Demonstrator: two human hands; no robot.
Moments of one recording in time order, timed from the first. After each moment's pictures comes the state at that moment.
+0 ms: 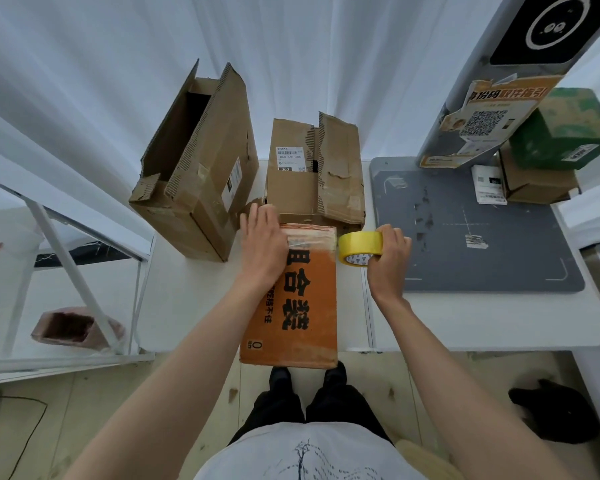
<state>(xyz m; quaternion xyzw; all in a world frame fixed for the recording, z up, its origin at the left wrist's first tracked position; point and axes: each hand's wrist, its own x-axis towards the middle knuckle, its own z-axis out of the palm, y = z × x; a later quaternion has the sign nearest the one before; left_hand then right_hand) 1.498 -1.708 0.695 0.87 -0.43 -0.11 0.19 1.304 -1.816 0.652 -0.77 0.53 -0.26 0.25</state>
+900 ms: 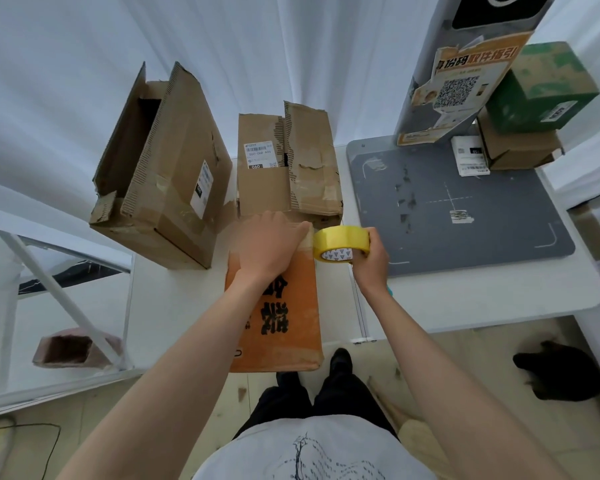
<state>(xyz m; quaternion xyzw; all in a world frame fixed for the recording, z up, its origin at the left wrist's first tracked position) 1.476 -1.749 0.677 0.86 -0.50 -0.11 0.06 1.289 -1.821 0.621 -0.63 0.54 -0.31 0.47</state>
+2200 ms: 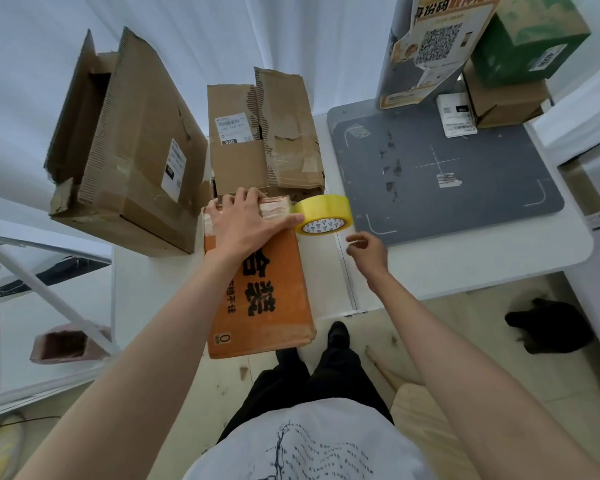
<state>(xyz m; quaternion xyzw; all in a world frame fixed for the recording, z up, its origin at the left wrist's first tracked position) 1.477 -1.751 0.693 0.86 -0.48 -0.16 0.01 1.244 -1.821 0.566 -0.51 0.64 -0.16 0.55</state>
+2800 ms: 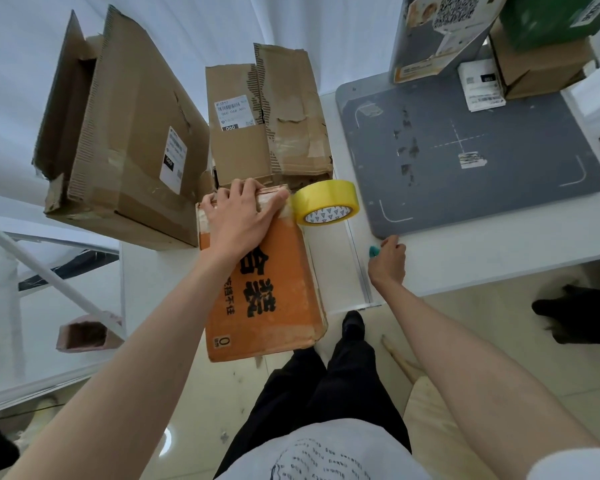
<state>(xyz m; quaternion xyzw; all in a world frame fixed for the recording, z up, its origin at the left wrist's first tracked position) 1.484 -1.746 0.681 0.86 -0.49 -0.14 0.02 1.233 -1.806 0.503 -0.58 0.72 -0.04 0.37</state>
